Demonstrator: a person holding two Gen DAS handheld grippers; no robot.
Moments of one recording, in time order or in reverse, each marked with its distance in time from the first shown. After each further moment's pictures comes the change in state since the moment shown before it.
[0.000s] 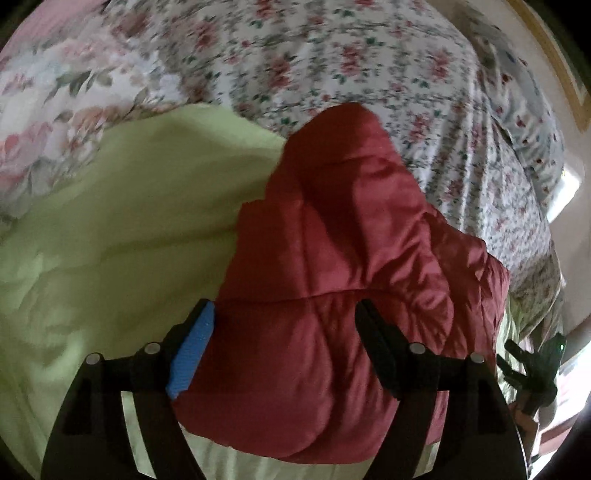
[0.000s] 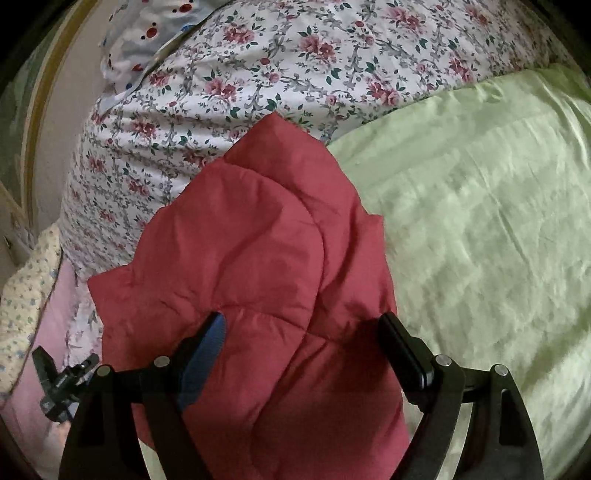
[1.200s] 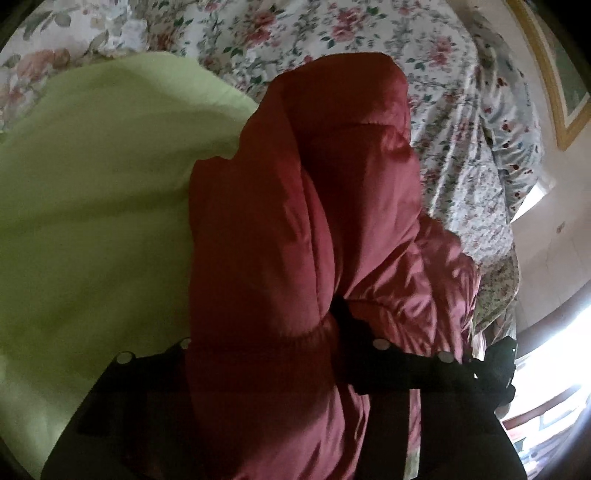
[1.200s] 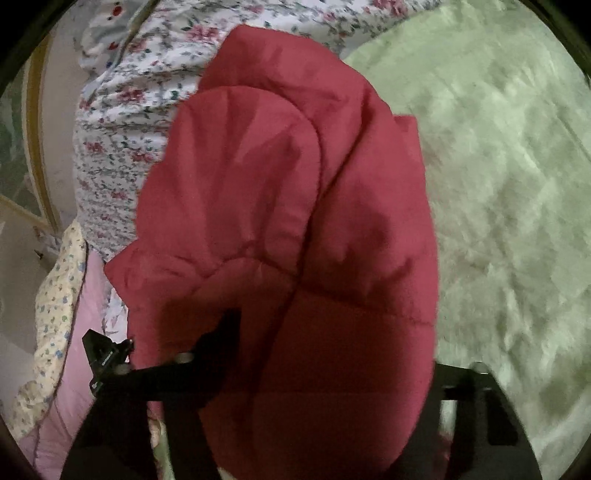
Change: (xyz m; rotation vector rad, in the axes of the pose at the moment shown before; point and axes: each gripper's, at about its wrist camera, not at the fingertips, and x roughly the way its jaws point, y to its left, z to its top) left arm 0.043 0.005 -0.001 -0.032 0.129 -0.230; right arm 0.044 -0.007 -0.021 0.102 0.204 0.172
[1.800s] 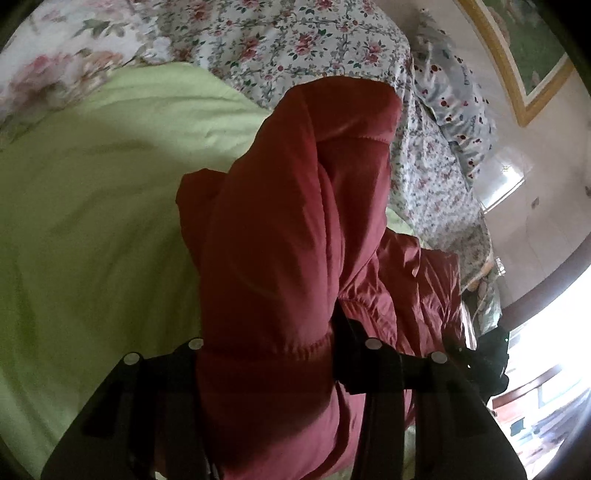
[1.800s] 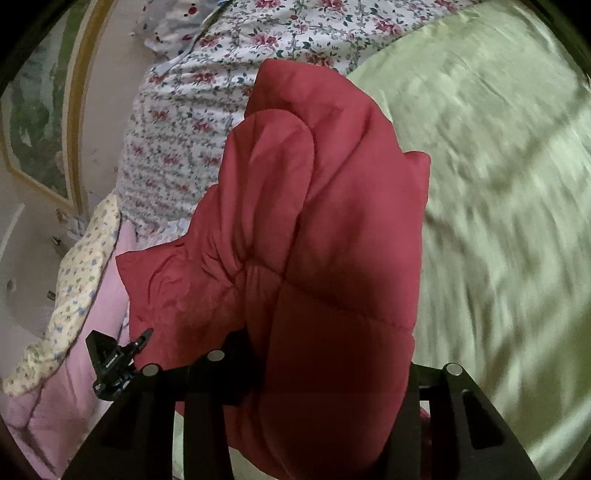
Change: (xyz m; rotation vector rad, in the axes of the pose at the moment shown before) left arm -0.129 -0.001 -0.107 0.034 0.011 -0.050; right arm -0.085 0.029 -0.127 -0.027 -0.043 0.047
